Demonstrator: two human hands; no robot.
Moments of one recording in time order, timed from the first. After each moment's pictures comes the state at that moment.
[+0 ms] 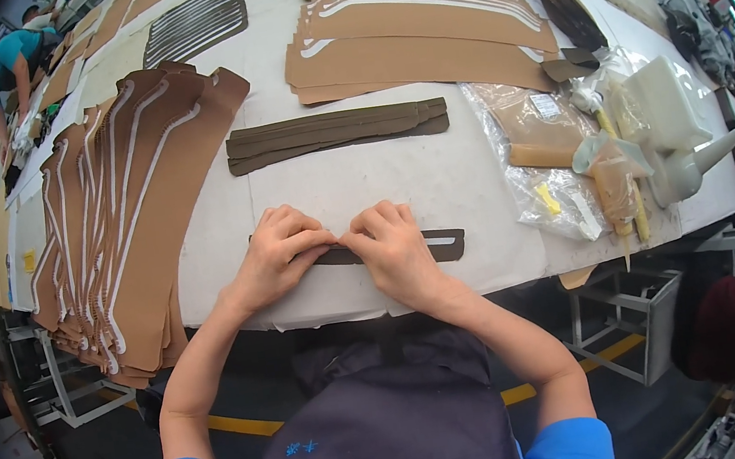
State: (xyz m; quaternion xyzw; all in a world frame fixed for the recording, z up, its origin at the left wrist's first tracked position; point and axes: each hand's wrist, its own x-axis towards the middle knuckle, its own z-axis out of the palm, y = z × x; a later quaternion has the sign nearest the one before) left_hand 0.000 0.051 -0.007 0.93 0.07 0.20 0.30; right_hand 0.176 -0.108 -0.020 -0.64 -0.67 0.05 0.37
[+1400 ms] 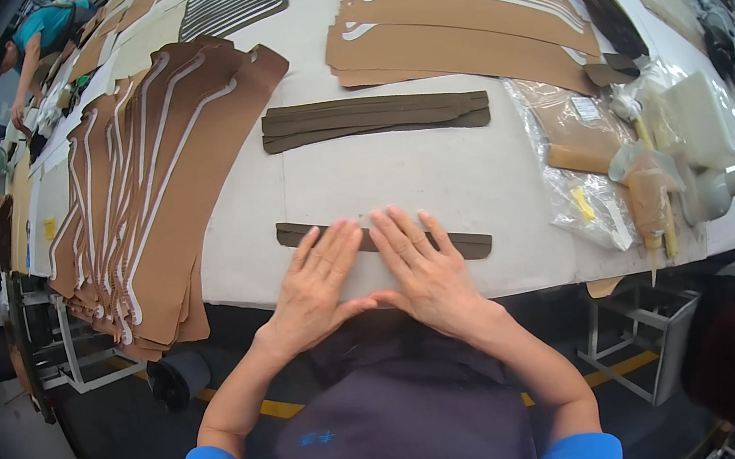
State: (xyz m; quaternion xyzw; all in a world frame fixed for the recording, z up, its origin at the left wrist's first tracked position) left_hand -0.039 -0.017 -0.005 0.96 0.13 0.13 0.20; right_hand 0.162 -0.145 -0.015 -0.65 -0.74 0.05 0.18
